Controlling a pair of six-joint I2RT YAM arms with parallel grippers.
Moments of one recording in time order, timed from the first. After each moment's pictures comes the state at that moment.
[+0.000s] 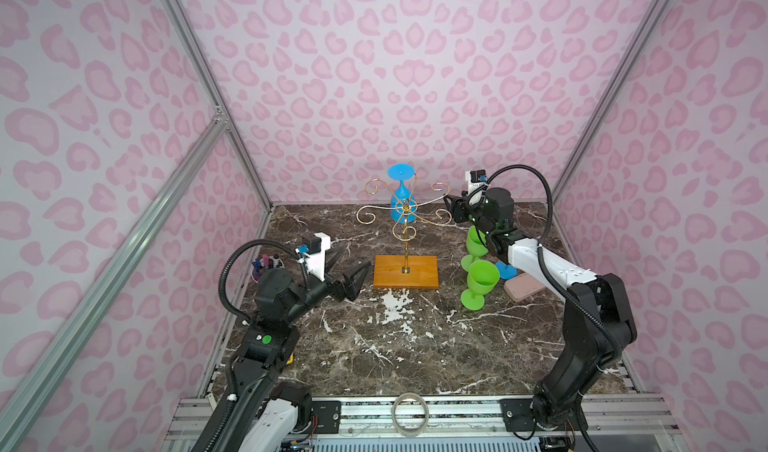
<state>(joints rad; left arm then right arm) -0.30 0.71 0.66 -0.01 0.47 -0.22 0.33 1.74 1.30 0.25 -0.09 0.16</state>
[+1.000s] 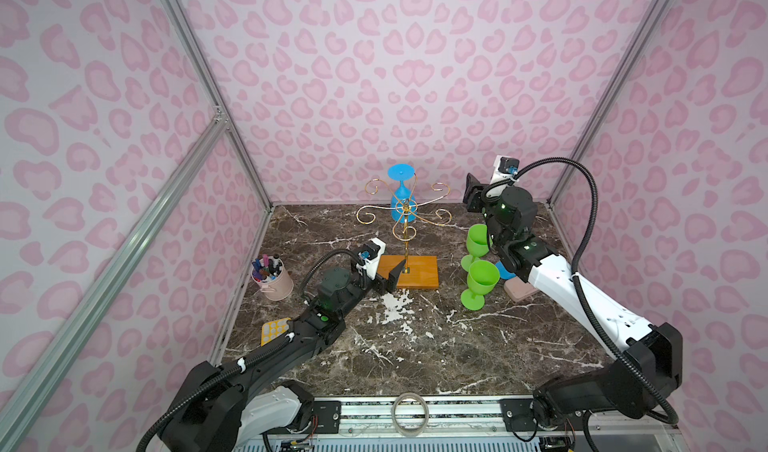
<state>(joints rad) -0.61 1.17 0.56 0.59 0.07 0.06 0.47 1.44 1.31 0.15 0.36 0.17</state>
